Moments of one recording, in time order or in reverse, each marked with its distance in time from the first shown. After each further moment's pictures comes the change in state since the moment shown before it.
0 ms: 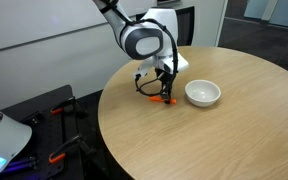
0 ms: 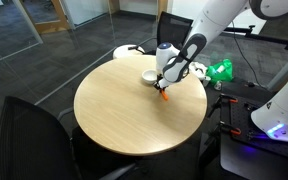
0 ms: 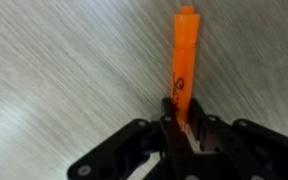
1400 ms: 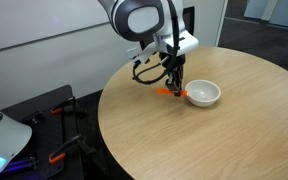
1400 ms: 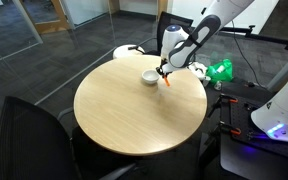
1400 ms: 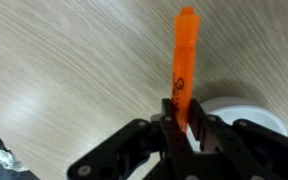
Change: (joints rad) arm 0.071 -0.181 -0.152 -0.105 -0.022 0.016 0.052
